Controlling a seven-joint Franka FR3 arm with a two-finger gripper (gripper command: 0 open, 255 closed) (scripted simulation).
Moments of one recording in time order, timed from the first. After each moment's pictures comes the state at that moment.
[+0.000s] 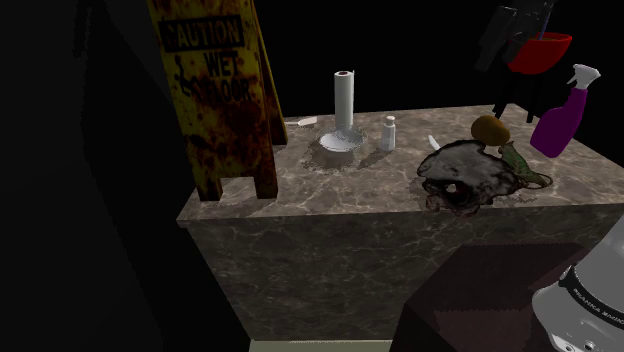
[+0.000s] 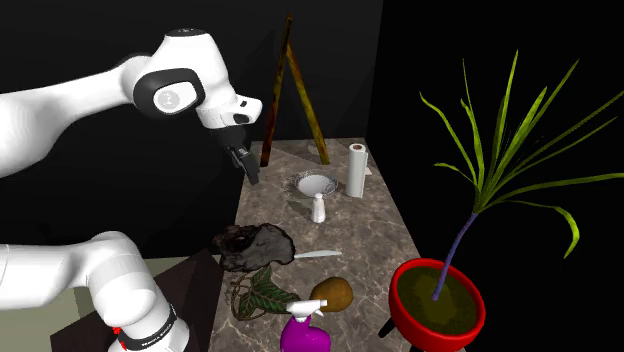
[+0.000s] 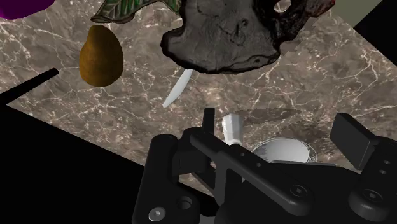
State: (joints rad) arm 0.00 -0.83 -0.07 -2.33 -0.05 1.70 0.04
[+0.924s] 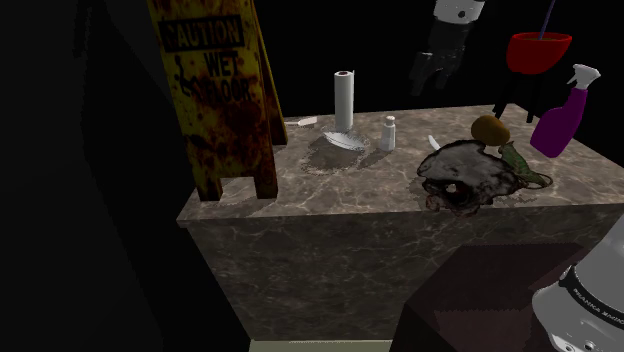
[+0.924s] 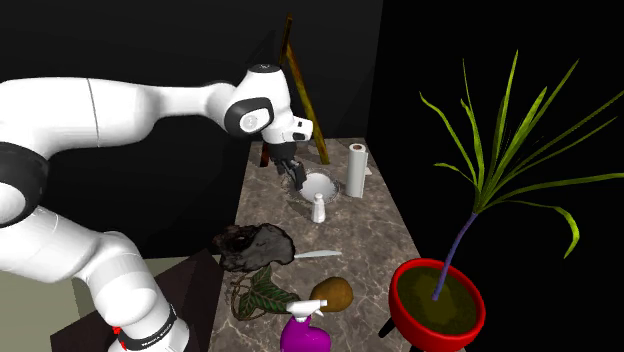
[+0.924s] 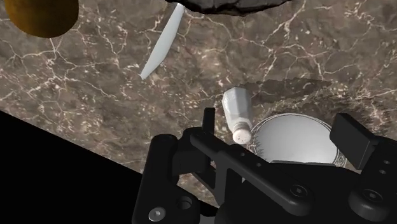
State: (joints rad) arm 0.02 -0.41 -0.10 -2.24 -0.03 1.99 0.02
